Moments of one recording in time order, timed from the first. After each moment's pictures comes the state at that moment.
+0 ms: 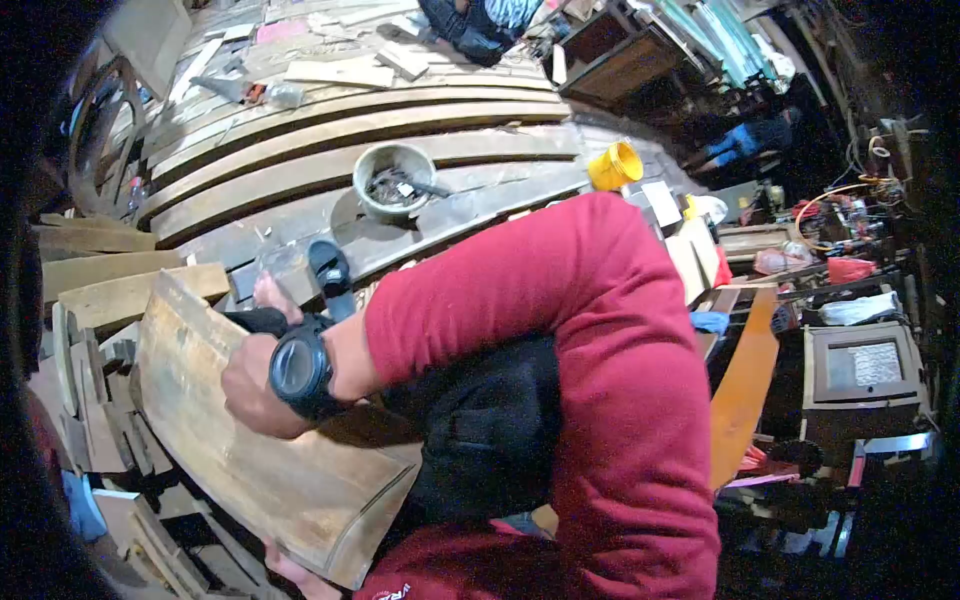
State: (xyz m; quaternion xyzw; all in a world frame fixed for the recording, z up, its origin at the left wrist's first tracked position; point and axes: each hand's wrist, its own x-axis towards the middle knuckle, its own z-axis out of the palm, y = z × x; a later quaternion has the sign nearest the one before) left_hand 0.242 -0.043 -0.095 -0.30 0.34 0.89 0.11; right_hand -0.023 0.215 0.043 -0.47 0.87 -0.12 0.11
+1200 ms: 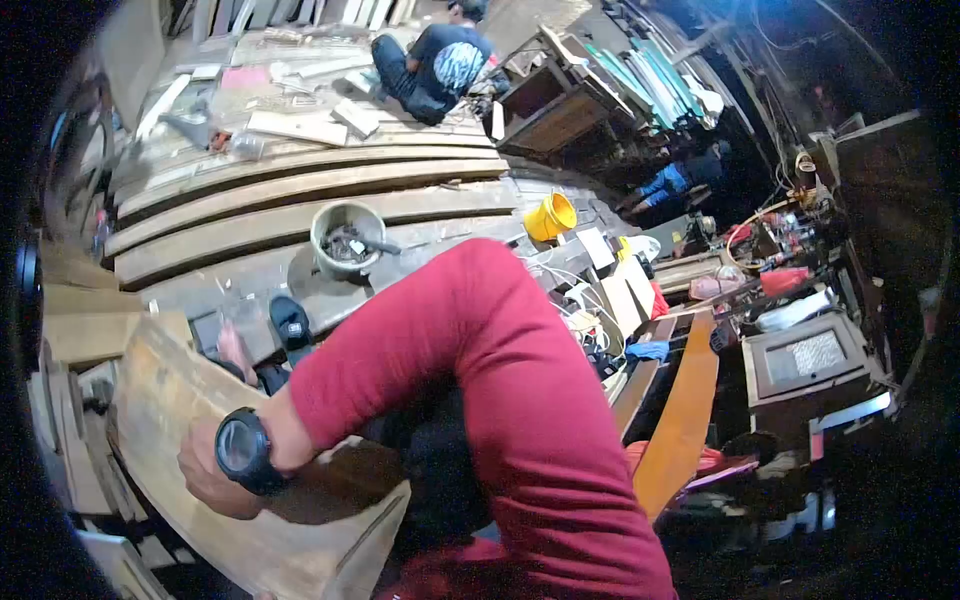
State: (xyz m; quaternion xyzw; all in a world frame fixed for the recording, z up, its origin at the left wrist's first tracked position) left_hand 0.168 -0.036 -0.095 -0.38 0.32 0.83 0.26; right_hand -0.001 0.126 0.103 -0.43 0.89 0.00 0.14
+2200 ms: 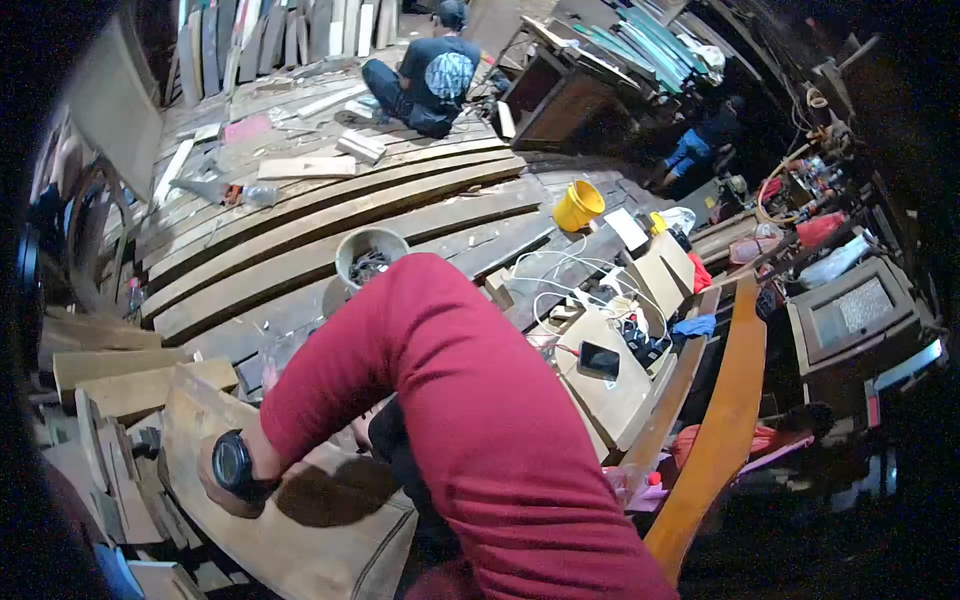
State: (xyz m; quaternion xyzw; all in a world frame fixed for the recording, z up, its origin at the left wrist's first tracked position) left_hand 0.119 -0.023 -0.121 -0.31 0.46 0.75 0.36; right_hand -0.031 0.128 0.030 -0.52 0.85 -0.09 0.00
